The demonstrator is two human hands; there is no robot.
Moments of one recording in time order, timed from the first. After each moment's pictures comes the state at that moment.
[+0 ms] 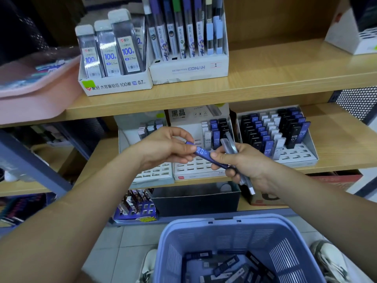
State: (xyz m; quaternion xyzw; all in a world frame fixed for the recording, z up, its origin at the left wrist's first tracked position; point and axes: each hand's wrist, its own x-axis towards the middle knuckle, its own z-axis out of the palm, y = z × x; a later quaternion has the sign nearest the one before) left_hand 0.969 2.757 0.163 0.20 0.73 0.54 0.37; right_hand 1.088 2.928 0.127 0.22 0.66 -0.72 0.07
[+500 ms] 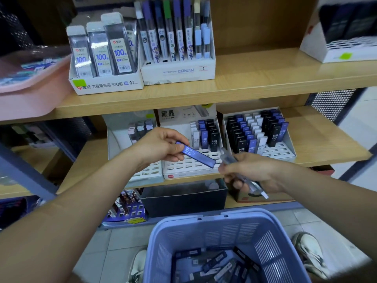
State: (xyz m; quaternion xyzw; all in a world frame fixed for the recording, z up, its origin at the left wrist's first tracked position) left_hand 0.980 2.759 0.161 0.24 0.79 0.48 0.30; right_hand 1.122 2.948 0.136 0.27 0.70 -0.63 0.17
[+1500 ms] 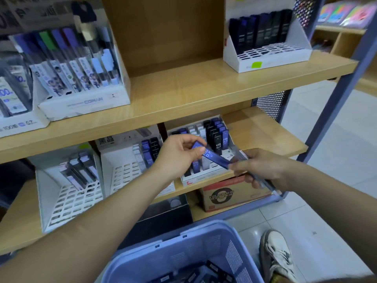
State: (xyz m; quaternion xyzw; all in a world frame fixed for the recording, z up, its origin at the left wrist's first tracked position) left_hand 1.055 2.930 0.152 0.34 0.76 0.51 0.21; right_hand 1.195 3.082 0.137 0.34 0.69 -0.64 0.04
